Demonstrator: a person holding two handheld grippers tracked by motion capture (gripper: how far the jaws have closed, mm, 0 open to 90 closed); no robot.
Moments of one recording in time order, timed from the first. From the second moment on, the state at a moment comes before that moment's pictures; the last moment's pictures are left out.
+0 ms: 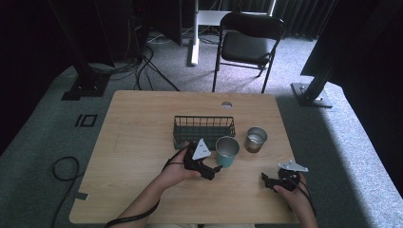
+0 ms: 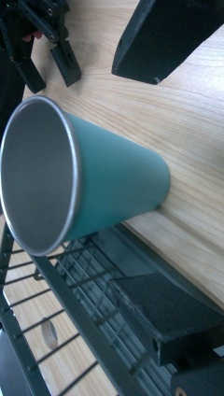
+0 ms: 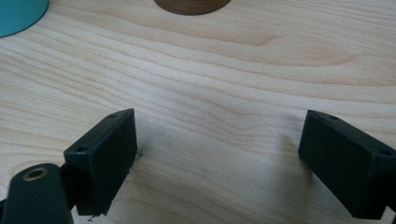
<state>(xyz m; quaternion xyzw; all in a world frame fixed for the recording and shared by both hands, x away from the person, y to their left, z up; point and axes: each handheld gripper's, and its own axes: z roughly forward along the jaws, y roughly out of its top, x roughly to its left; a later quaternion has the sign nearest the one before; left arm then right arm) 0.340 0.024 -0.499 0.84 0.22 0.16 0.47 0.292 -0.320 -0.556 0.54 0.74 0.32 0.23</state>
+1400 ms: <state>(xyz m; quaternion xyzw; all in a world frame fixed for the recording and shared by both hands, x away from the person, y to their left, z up) 0.354 -0.038 -0.510 0.80 0.28 0.18 0.50 0.292 -0.320 -0.556 0.54 0.74 0.32 0.23</state>
